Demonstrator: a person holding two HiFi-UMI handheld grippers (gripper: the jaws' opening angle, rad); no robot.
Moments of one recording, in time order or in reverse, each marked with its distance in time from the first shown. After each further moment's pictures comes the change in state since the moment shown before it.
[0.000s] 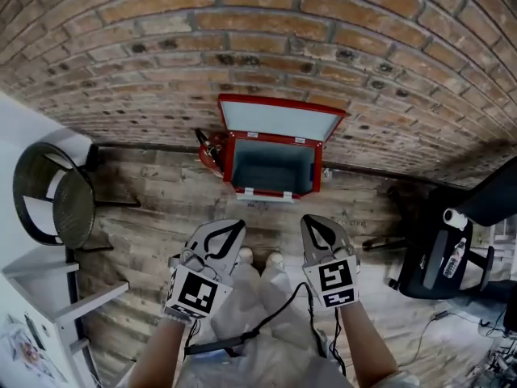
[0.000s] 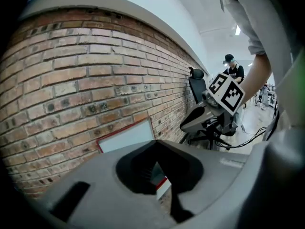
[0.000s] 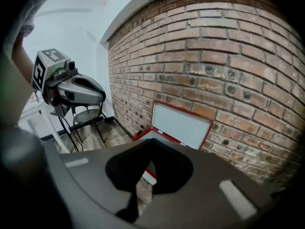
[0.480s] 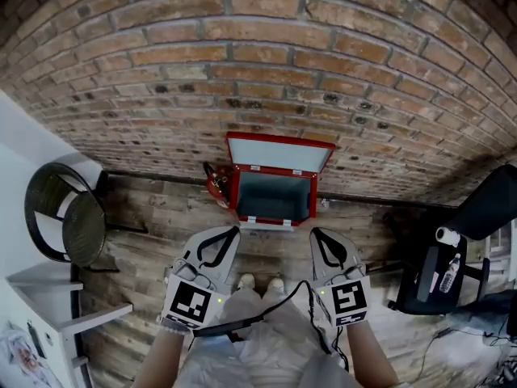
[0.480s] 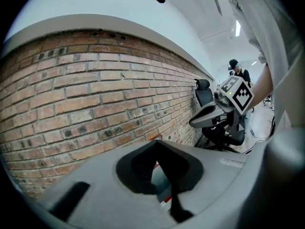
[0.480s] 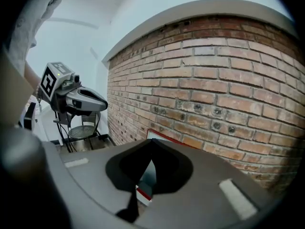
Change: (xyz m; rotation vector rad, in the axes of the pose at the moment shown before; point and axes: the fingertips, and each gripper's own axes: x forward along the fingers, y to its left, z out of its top) left arm -0.049 0.031 0.090 0.034 -0.111 0.098; right arm -0.072 -0.014 0.095 -0.015 -0.219 -0.060
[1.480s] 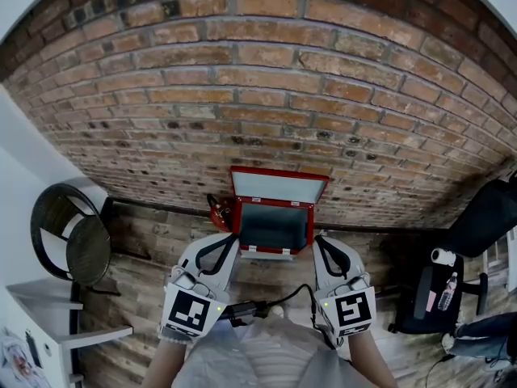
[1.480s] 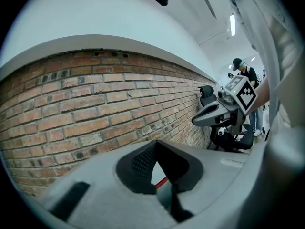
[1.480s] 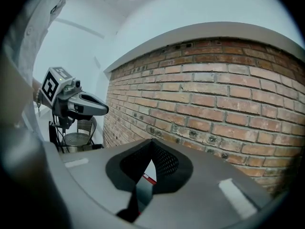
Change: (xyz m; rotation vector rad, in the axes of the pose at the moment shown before) left arm -0.022 0.023 0.071 0.053 -0.116 0.081; right arm -0.025 -0.012 0.077 -0.056 -0.145 -0.037
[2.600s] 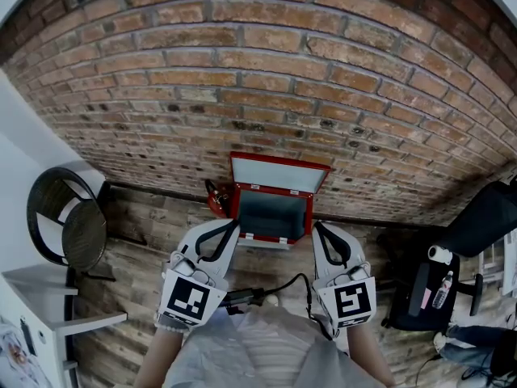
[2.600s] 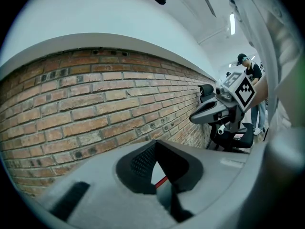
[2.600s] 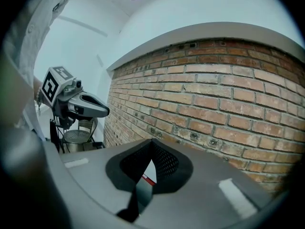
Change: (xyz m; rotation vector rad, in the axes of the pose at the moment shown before) left arm 0.007 -0.001 -0.005 0.014 0.008 -0.003; right arm 0.008 -0.001 0.008 -0.029 -0.007 0.012
